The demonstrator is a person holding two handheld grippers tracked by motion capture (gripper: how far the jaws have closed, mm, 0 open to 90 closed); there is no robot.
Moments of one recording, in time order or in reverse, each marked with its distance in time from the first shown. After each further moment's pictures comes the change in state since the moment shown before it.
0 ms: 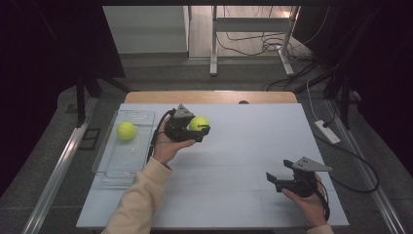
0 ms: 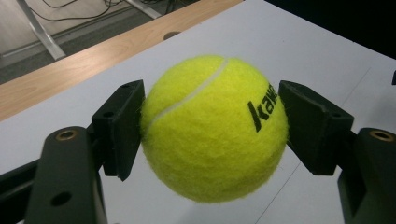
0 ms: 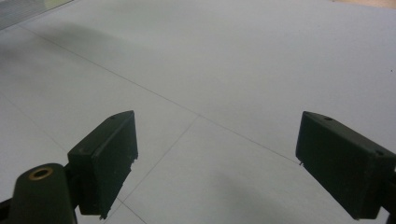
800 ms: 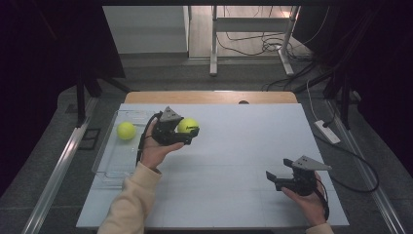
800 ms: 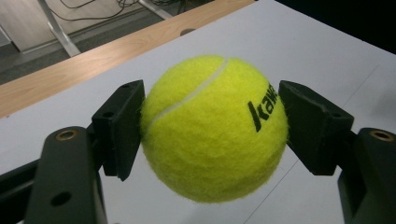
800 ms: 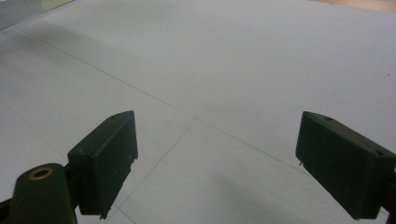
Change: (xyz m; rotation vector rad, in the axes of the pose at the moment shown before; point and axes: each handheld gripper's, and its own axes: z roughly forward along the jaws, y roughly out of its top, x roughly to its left) left arm 0.010 -0.016 -0.028 -0.012 0.039 -0.017; right arm -0.001 0.003 0.002 0.000 -0.007 -0.003
